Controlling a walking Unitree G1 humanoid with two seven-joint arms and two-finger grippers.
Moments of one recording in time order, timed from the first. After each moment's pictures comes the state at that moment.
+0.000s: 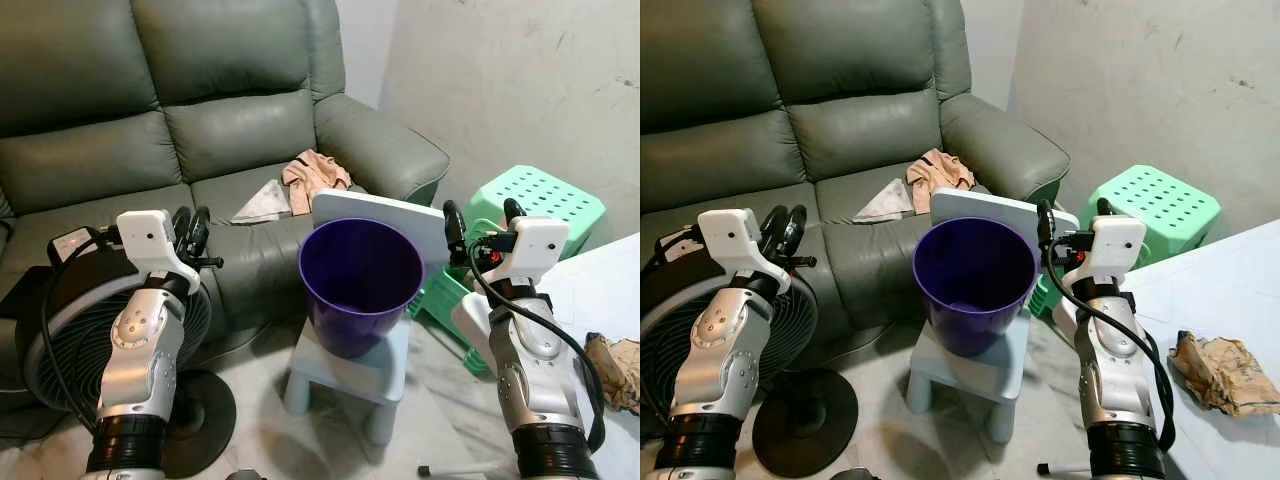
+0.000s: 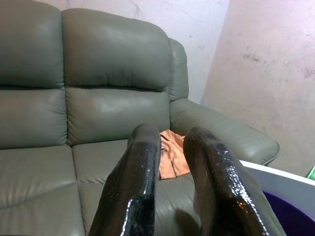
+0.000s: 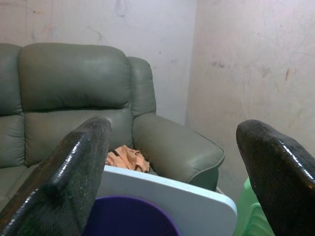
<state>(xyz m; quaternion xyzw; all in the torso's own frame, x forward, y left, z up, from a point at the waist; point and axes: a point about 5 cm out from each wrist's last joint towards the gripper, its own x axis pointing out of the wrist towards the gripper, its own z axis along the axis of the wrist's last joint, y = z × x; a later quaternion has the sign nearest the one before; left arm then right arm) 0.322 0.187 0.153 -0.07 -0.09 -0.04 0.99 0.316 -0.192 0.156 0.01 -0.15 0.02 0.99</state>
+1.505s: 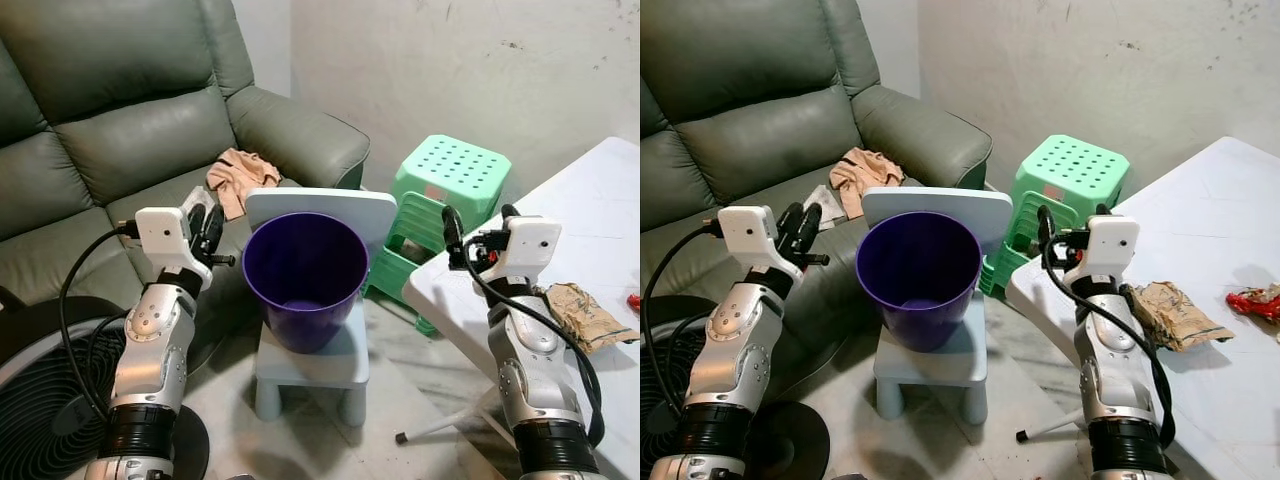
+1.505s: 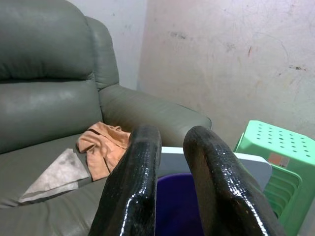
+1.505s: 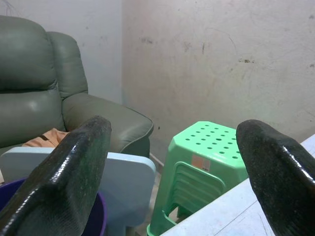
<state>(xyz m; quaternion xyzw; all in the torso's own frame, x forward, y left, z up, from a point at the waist) 0.328 0.176 0.149 -0.06 -0.08 -0.06 0.99 0.321 -0.195 0.151 -0.01 -0.12 0.01 0.99</state>
